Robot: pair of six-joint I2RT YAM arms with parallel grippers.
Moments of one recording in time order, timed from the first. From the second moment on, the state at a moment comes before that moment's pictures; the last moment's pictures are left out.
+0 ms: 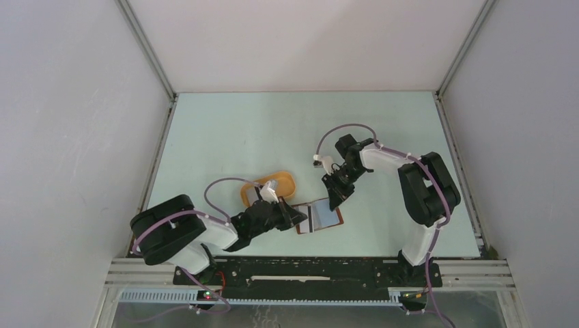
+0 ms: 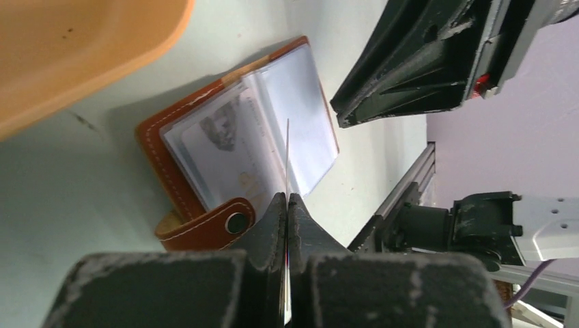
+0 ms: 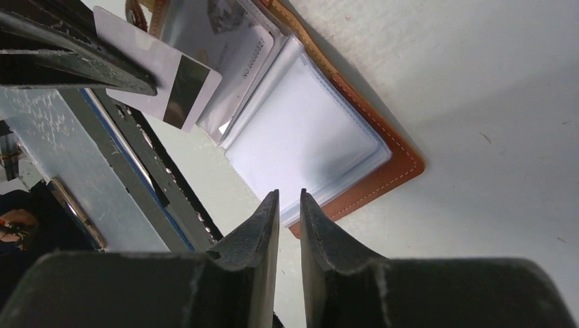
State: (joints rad) left arm -0.97 1.48 0.21 0.89 -0.04 -1.13; right arm 0.47 1.83 1.15 -0.83 -0.66 -0.35
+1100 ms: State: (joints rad) left arm -0.89 1.67 0.28 0.94 0.12 -1.22; right arm 0.48 1.90 1.18 -0.84 -0.60 -0.30
